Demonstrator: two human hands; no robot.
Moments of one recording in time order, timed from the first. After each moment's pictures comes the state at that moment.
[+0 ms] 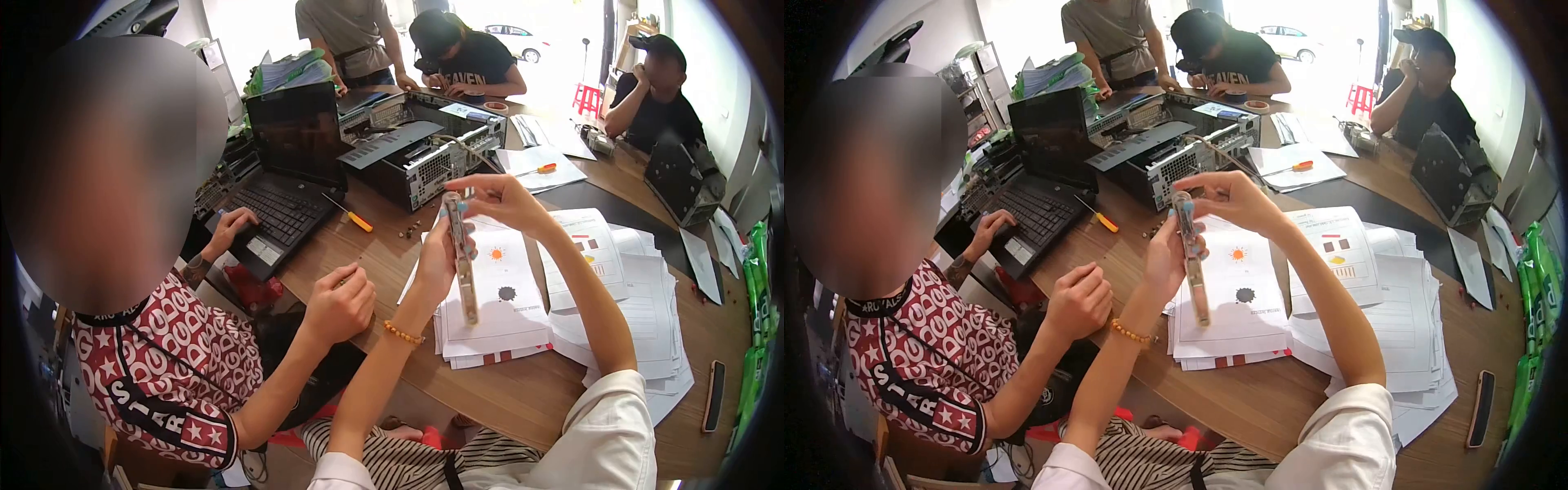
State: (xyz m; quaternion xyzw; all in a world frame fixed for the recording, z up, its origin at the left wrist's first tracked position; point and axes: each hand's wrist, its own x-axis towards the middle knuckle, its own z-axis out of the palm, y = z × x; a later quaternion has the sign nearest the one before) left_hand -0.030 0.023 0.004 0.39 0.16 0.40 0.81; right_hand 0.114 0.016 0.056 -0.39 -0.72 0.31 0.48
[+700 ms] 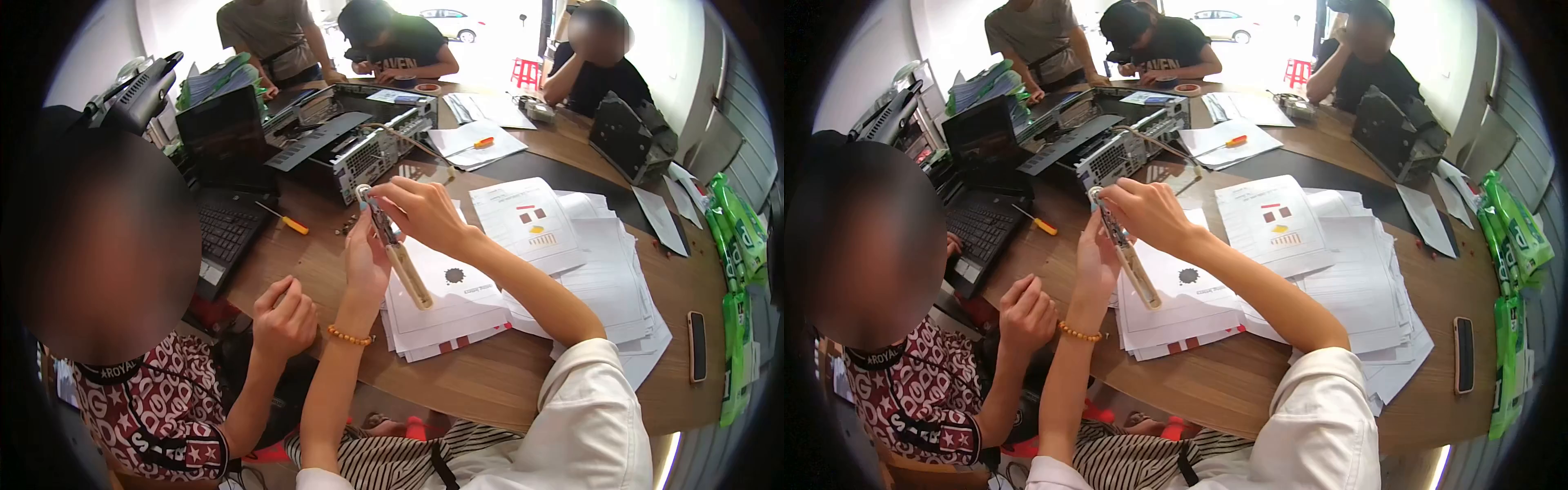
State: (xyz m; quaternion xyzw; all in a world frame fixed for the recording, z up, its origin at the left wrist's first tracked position) left_hand -0.029 0.028 0.011 0.29 0.18 0.49 0.80; right_hand 0.091 0.005 0.051 -0.47 -0.75 -0.10 0.45
